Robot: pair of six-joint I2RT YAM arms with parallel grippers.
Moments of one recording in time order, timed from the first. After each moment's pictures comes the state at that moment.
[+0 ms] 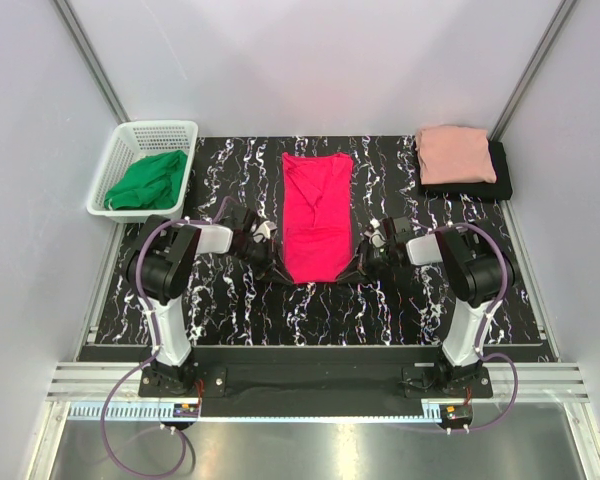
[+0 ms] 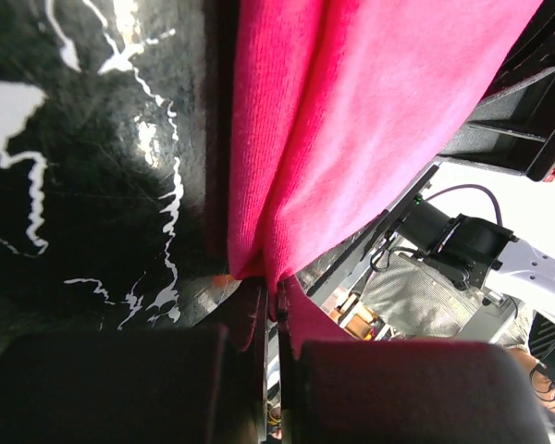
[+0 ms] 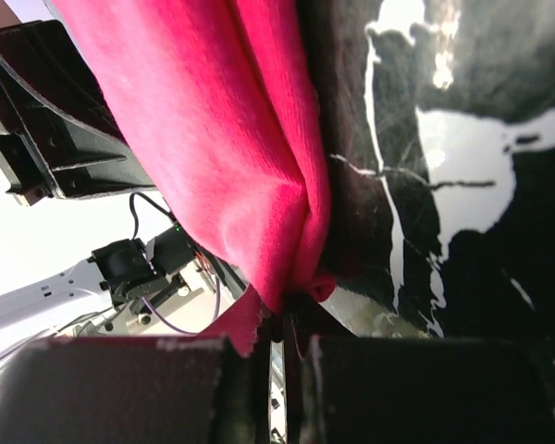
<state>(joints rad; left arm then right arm) -0.34 1.93 0.96 -0.27 0.85 -0.65 0.29 1.89 0.79 0.06 -0.85 0.79</state>
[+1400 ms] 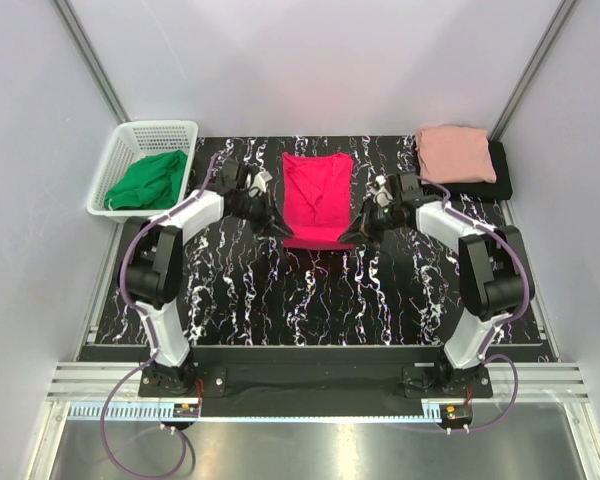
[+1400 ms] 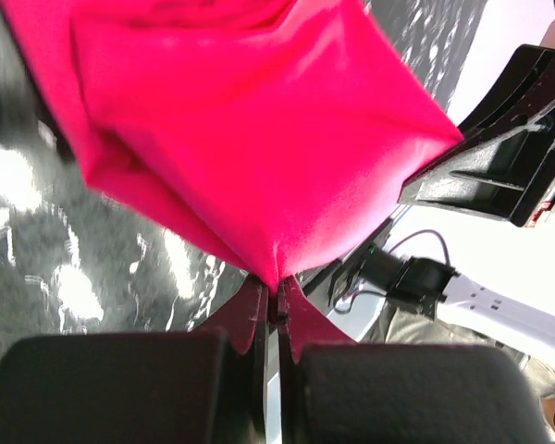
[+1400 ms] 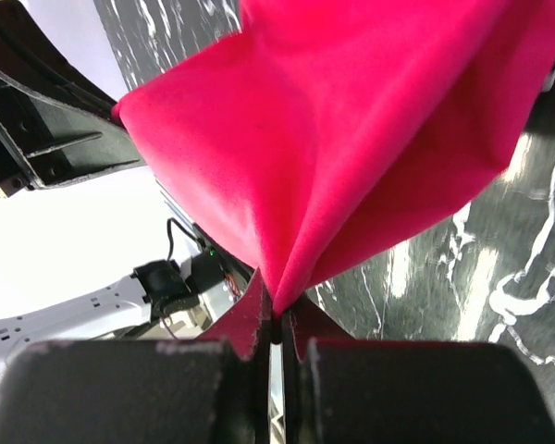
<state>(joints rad) -0.29 1.86 1.28 -0.47 0.78 -0.62 0.27 1.76 1.10 -0.33 -0.78 0.72</state>
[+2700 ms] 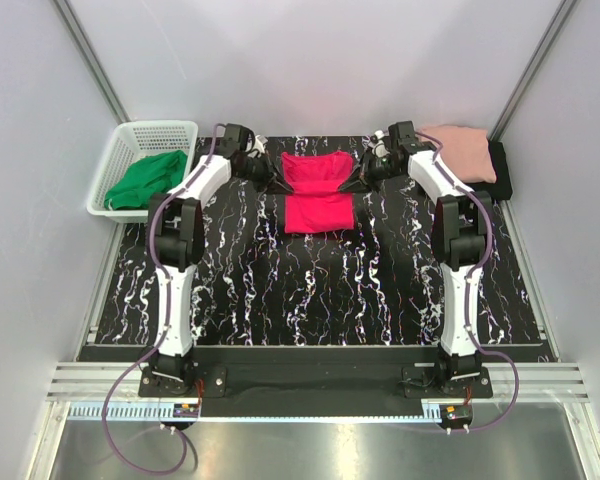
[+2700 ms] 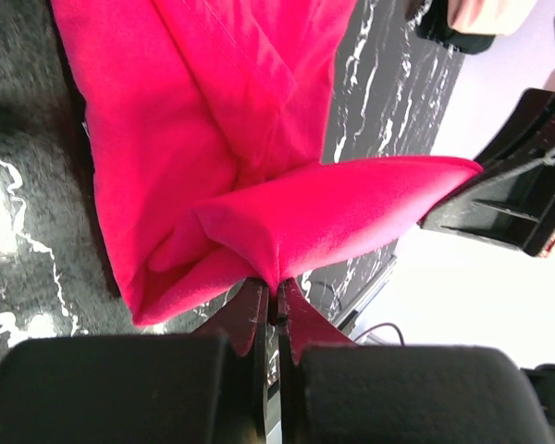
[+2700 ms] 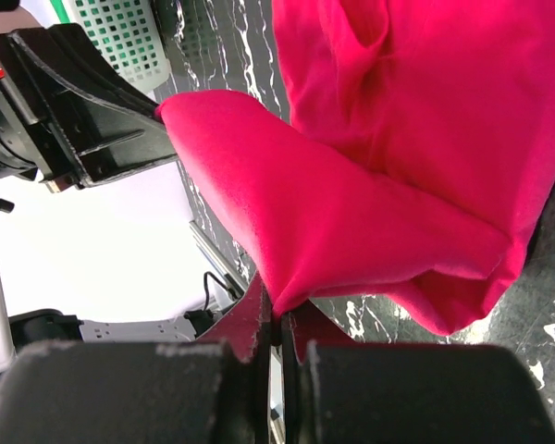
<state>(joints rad) -0.21 2.30 1.96 -0.63 0.75 -0.69 0.17 2.29 1.96 -0.68 -0.86 0.62</state>
